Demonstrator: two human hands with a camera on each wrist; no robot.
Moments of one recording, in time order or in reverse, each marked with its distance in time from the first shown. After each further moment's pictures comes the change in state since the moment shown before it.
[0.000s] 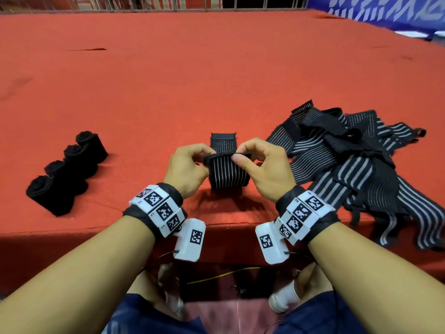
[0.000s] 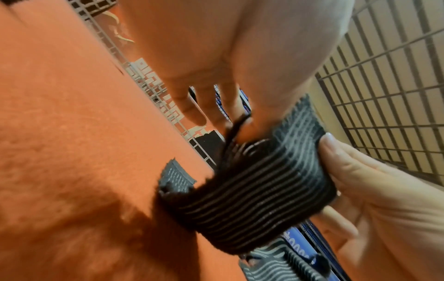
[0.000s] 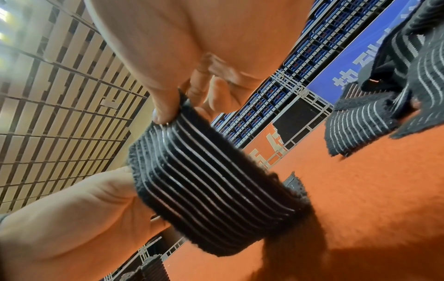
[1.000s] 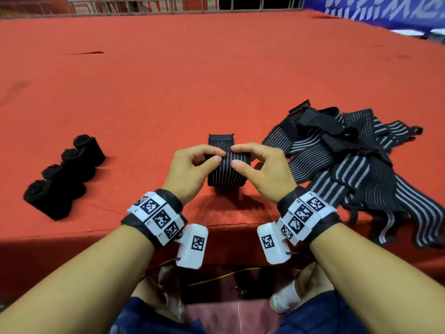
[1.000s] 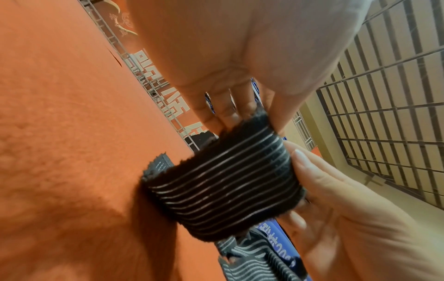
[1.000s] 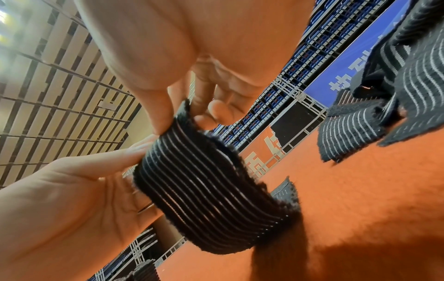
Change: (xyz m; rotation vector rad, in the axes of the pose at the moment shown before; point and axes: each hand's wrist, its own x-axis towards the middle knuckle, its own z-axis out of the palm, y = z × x) left_hand -0.012 0.018 0.011 -0.172 0.002 0.109; right_hand -0.005 0.004 -0.009 -0.063 -0.030 0.028
